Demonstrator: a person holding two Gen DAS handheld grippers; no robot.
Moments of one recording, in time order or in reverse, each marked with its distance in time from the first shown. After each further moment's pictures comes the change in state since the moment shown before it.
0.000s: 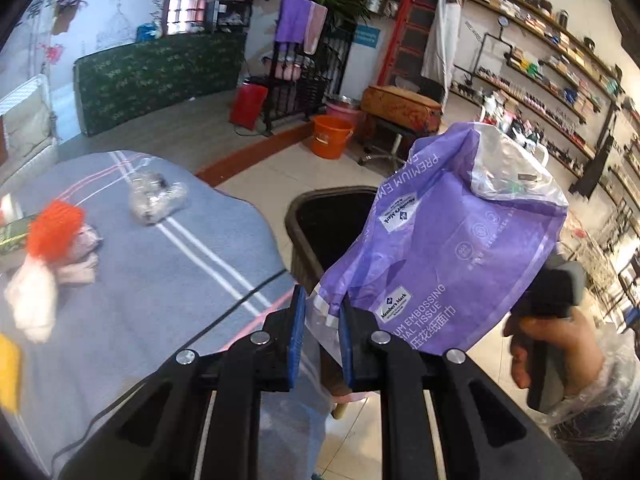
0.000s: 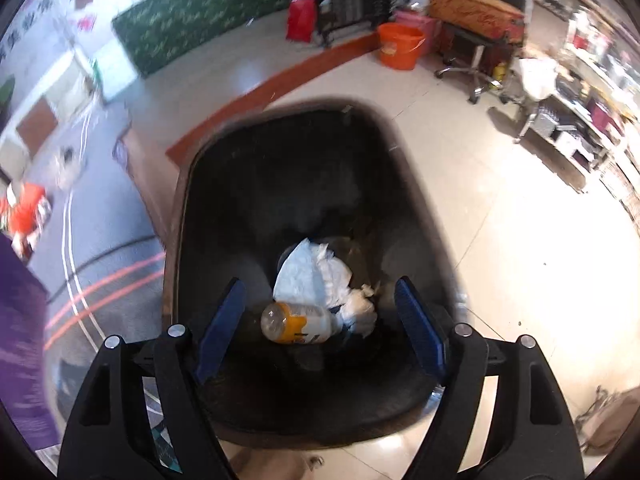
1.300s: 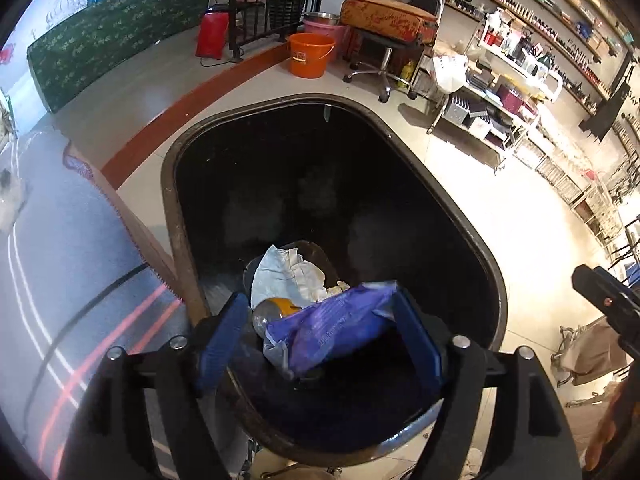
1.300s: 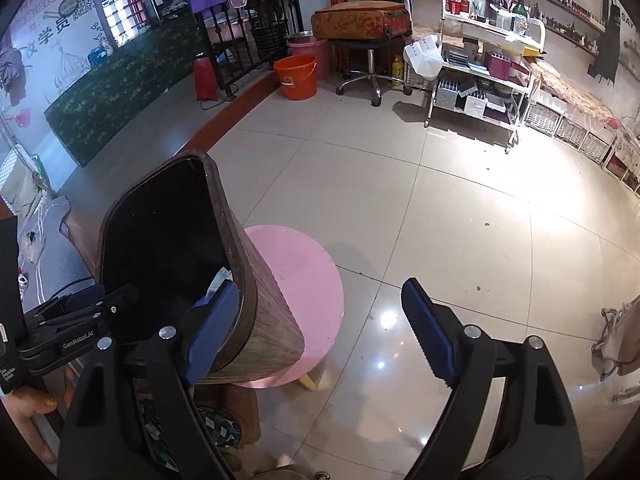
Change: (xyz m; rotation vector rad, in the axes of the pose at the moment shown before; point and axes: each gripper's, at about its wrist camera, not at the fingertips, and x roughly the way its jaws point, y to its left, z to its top) left arm 0.138 -0.068 0.011 0.055 0.298 0.003; right arm -0.051 -0.107 -0.047 0.253 -0.104 -0.134
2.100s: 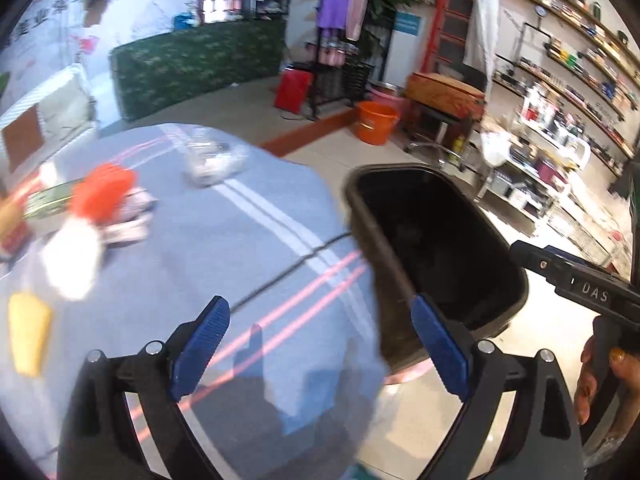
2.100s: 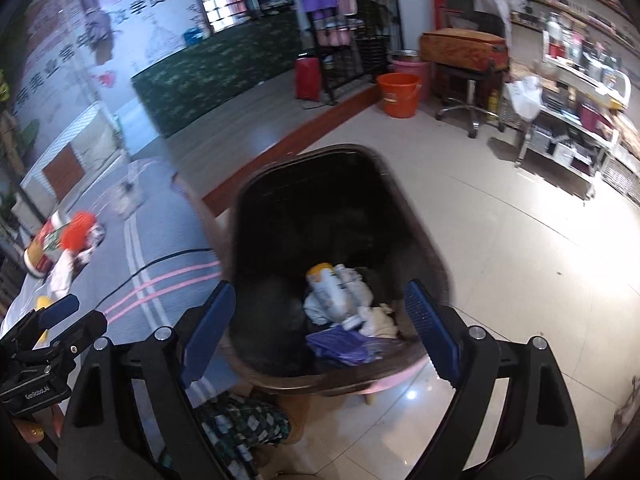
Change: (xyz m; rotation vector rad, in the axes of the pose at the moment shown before) left arm -0.135 0.091 -0.082 -0.145 -0.259 0.187; right arm -0.022 0.136 -0.028 -0.251 -0.049 0.291
